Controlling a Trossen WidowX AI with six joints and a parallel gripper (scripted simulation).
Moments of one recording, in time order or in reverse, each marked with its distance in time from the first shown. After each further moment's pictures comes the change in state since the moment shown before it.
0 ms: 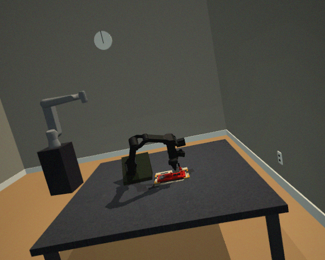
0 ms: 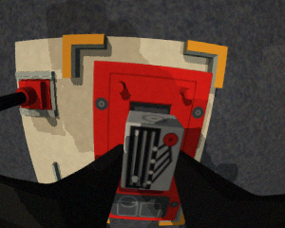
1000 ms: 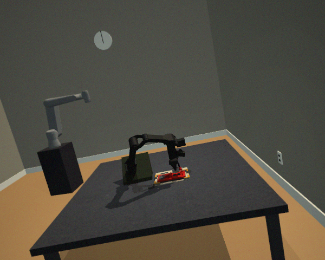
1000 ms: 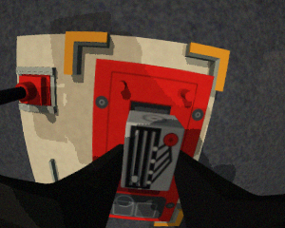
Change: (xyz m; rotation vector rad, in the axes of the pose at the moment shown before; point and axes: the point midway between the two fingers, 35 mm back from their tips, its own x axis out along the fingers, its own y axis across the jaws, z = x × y) arm 0.000 -0.001 0.000 -0.042 0.000 0.000
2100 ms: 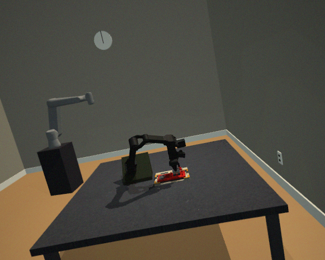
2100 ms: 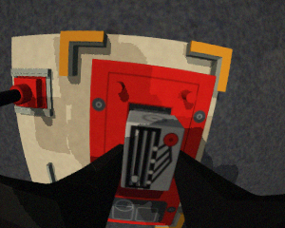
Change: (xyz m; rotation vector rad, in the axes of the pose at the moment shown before) arm 0.006 -0.001 0.000 0.010 -0.001 0.000
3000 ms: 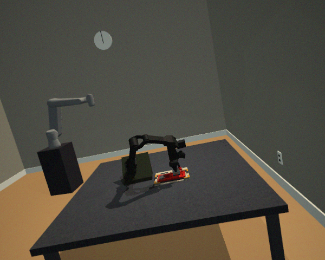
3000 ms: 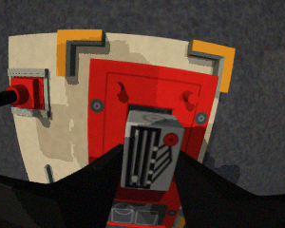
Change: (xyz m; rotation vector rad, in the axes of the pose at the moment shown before) arm 0.005 0.000 0.000 -0.001 -0.001 0.000
